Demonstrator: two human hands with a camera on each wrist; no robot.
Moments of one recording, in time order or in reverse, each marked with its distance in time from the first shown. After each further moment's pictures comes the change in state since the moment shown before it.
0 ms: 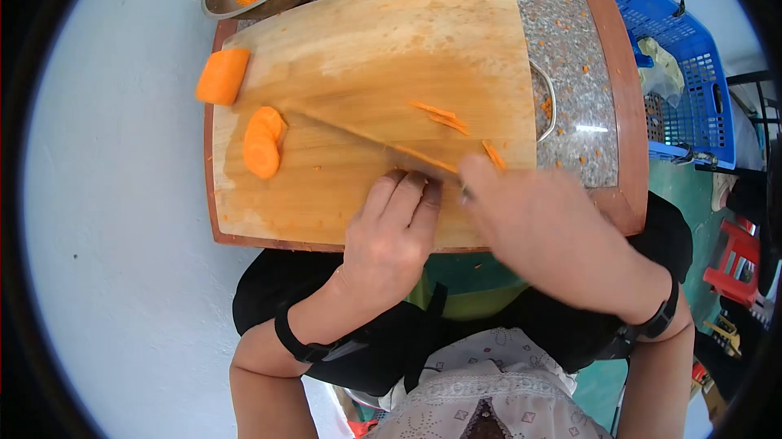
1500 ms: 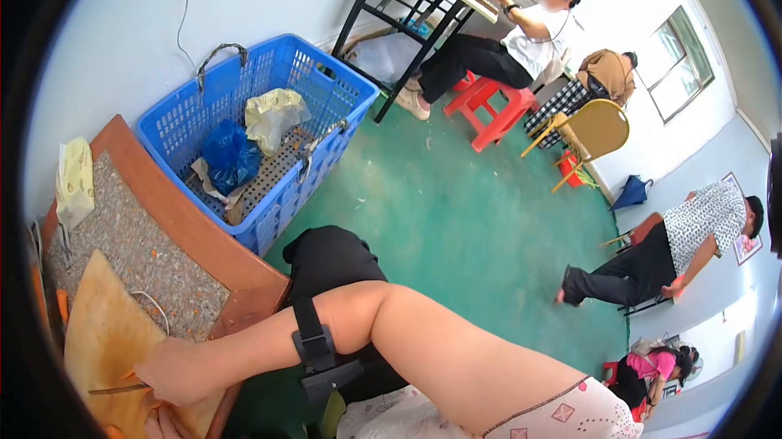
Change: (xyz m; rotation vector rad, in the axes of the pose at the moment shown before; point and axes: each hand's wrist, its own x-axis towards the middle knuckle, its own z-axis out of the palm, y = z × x) left_hand 0.016 0.006 -0.023 0.162 -0.137 -0.079; right_hand 0.026 0.020 0.024 0.405 0.307 0.088
